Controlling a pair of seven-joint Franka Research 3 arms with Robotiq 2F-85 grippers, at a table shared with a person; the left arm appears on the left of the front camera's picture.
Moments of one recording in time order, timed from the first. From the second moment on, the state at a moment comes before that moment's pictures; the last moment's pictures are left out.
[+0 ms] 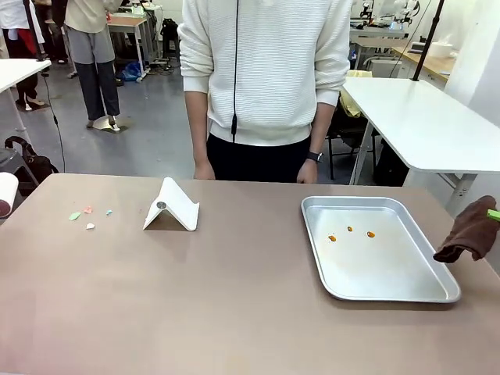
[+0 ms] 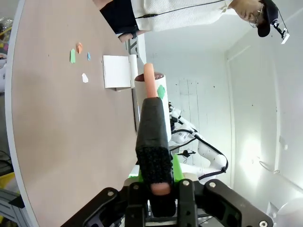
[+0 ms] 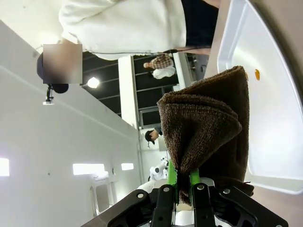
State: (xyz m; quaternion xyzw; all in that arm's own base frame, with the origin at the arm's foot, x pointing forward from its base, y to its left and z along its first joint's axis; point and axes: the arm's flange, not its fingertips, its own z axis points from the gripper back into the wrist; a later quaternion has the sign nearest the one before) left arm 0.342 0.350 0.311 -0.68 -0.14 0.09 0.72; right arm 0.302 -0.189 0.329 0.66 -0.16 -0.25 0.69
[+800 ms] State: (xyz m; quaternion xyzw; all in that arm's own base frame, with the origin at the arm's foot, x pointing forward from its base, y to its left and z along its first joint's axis) left arm 0.342 0.349 0.313 -0.67 -0.13 0.08 0.72; right arm 0.301 -0.189 0.330 0.66 -0.16 -0.25 0.69
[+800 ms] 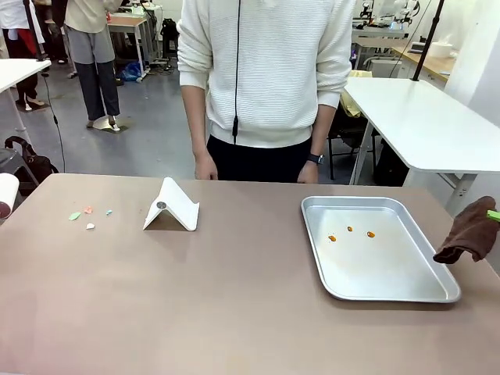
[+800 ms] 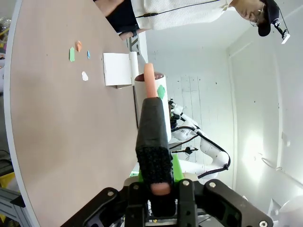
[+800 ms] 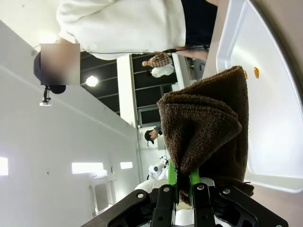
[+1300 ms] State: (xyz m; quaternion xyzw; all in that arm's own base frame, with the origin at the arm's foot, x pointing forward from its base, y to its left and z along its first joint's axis) left arm 0.342 0.349 0.313 -0.67 -0.13 0.08 0.72; right arm 0.301 -0.189 0.330 0.66 -0.16 -0.25 0.69
